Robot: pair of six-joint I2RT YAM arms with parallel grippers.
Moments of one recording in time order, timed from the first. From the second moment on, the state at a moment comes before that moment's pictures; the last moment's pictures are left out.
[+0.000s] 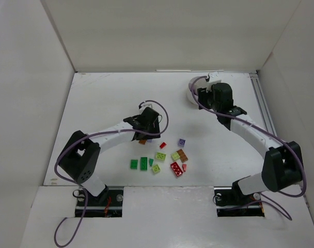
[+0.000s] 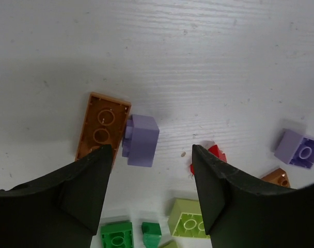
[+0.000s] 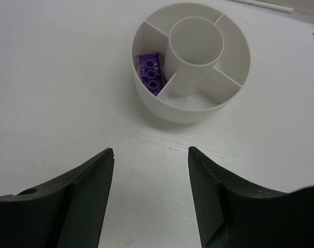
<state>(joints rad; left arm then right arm) -0.71 1.57 0.97 -0.41 -0.21 -0.71 0.35 1.43 1.03 -0.01 0.13 -0.01</state>
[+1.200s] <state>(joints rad) -0.71 1.77 1.57 -0.40 -0.13 -0.53 0.20 1.00 0.82 -0.12 0.17 0.07</state>
